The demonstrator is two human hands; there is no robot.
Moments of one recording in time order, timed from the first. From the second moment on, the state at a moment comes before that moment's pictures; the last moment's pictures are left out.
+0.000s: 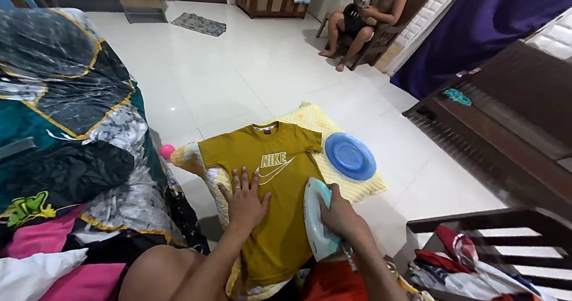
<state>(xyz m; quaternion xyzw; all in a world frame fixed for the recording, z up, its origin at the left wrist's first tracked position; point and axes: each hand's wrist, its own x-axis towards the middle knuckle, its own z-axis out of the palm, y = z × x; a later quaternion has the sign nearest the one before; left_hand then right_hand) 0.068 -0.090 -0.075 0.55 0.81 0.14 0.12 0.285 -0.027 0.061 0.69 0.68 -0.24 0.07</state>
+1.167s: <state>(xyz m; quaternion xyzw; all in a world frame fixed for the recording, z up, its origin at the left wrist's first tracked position) 0.098 -0.143 -0.081 0.48 0.86 0.14 0.06 0.352 -0.044 0.067 0.59 0.72 -0.38 0.01</state>
